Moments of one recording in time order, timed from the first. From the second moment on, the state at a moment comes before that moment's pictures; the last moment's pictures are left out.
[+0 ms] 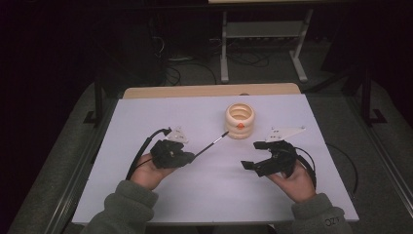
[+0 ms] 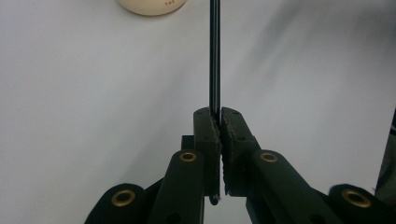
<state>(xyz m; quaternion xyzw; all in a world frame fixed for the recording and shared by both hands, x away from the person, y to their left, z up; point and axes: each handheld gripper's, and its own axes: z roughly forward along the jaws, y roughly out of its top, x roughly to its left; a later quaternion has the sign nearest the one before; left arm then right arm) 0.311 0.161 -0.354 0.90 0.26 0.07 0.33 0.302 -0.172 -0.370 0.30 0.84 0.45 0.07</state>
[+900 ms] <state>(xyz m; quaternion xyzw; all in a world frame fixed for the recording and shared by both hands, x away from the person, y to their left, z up) 0.286 0.190 -0.388 0.88 0.26 0.07 0.39 0.305 -0.121 -0.384 0.27 0.85 0.46 0.02</state>
